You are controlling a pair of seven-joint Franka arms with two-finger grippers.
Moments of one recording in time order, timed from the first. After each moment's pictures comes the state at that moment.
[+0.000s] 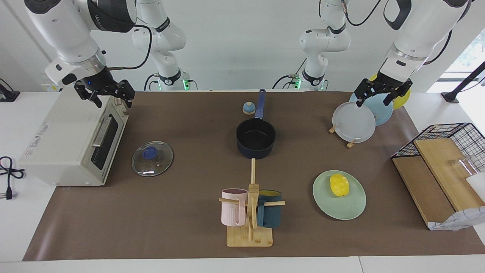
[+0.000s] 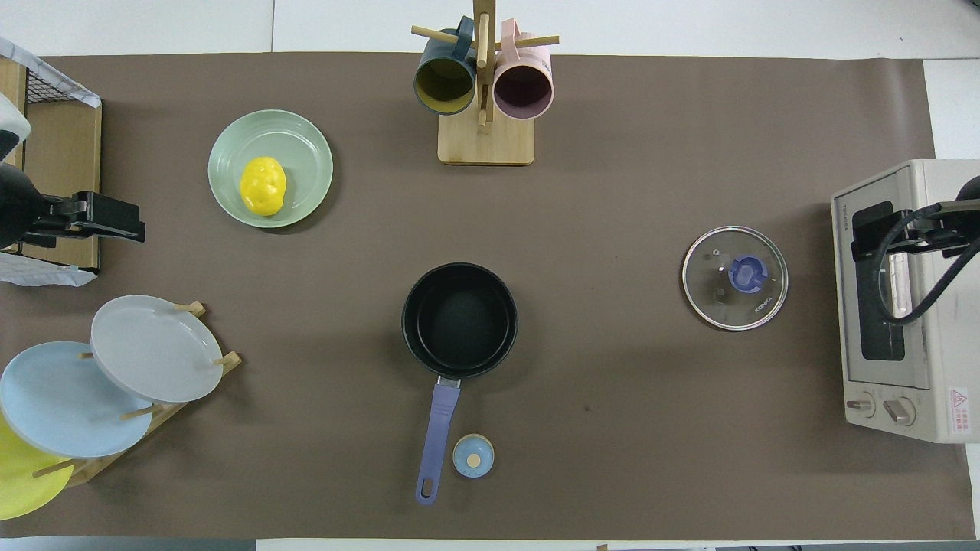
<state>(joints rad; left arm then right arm) -0.08 -0.03 -0.03 -1.63 -0.01 1.62 -0.08 0.01 -0.02 -0.04 -1.63 -0.03 1.54 -0.04</state>
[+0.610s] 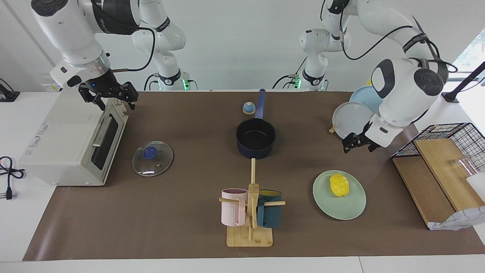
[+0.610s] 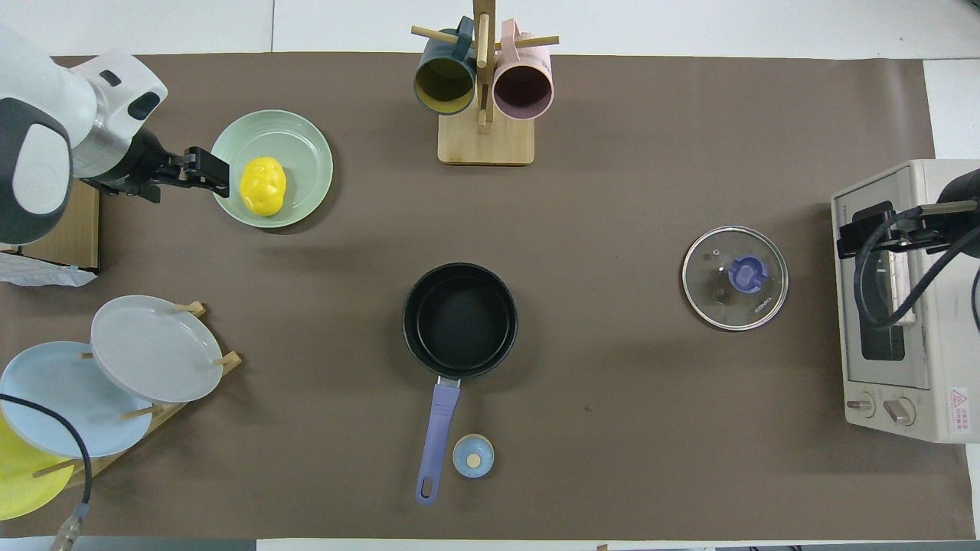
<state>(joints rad) -0.09 0.37 -0.03 -1.51 -0.04 1.83 -0.08 0.03 -0.04 -0.04 -1.74 -0.02 1.67 -0.05</state>
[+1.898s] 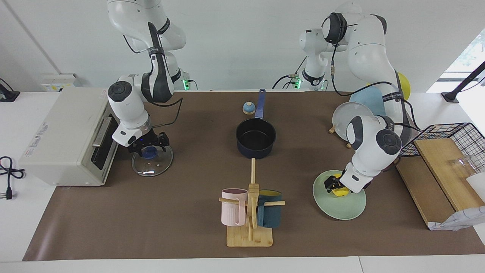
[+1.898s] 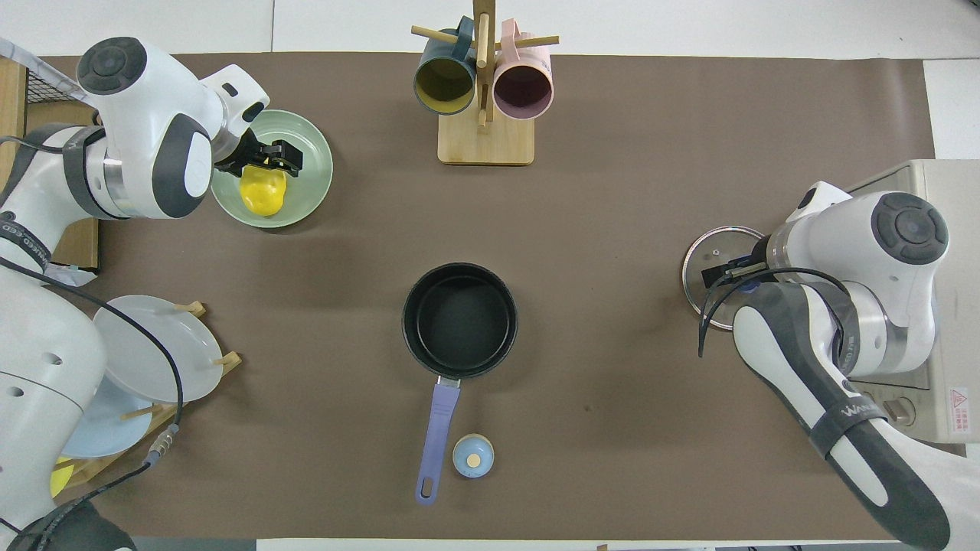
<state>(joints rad) -0.12 0.62 -0.04 -1.47 -0.02 2.11 -0.06 0.07 0.11 -0.04 -2.20 0.00 2.33 -0.19</state>
